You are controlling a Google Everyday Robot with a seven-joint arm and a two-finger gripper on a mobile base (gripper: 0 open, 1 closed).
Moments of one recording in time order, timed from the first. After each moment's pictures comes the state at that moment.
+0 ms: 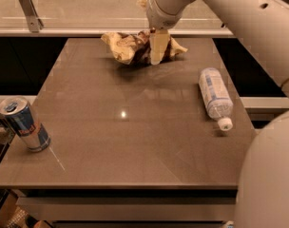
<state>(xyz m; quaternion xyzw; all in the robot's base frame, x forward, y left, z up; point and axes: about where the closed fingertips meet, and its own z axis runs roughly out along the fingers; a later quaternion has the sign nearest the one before) 0.724 -0.019 0.925 -0.77 0.55 -0.09 0.30</state>
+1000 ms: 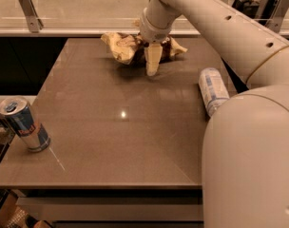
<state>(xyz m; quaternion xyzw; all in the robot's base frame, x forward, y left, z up) 0.747 -0.003 0.859 -0.79 0.55 -0.05 0.25</state>
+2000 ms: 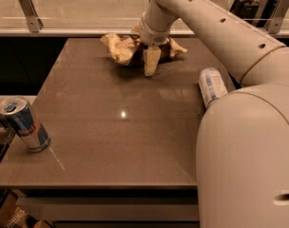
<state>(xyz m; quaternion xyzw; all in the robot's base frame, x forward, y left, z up) 0.750 -0.001 0.842 -0.80 0.55 -0.04 0.24</state>
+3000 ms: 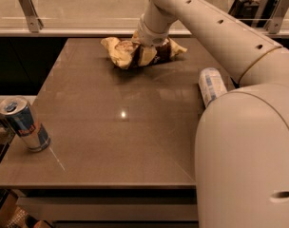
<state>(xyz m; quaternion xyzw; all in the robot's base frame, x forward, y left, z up) 0.750 0.003 0.834 -0.80 0.55 -0.04 0.23</state>
